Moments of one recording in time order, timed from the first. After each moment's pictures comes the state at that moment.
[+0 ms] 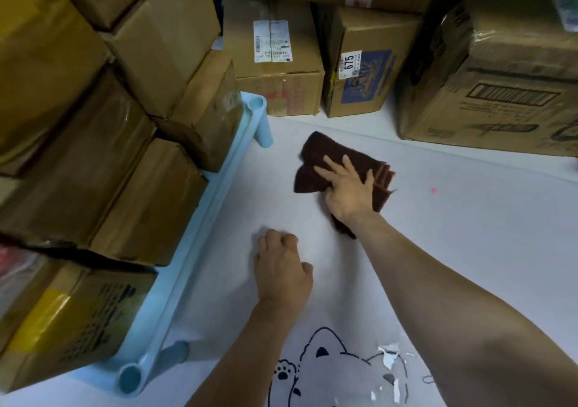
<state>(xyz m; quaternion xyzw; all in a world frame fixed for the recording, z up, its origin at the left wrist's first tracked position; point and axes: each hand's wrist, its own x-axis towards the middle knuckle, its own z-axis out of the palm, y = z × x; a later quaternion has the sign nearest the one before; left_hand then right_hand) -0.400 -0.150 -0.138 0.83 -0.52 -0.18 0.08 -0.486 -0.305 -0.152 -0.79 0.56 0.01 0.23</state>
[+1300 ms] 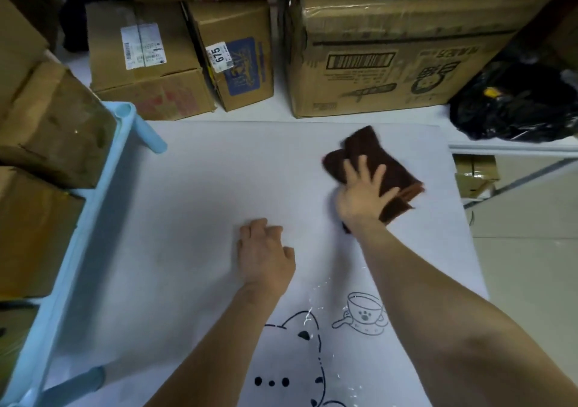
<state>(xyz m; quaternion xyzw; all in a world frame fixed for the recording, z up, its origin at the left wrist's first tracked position) -0.501 -0.165 -0.137 0.76 -0.61 -0.20 0.00 -0.656 -0.268 -0.156 -0.61 0.76 -0.01 0.21</state>
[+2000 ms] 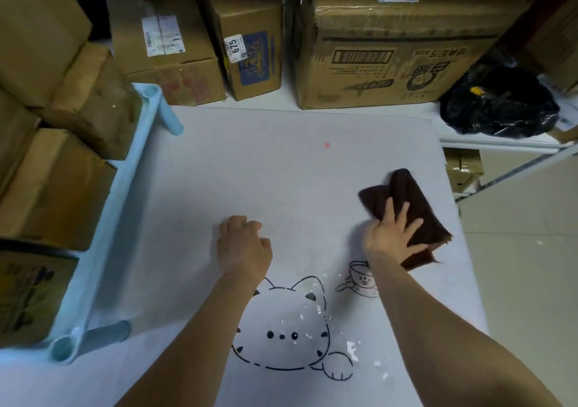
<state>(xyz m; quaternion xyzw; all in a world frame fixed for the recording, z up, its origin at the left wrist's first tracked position) -0.470 -0.126 -0.123 0.79 -0.57 -0.23 0.02 -0.693 -0.151 -0.157 -0.41 0.89 -0.03 0.20</state>
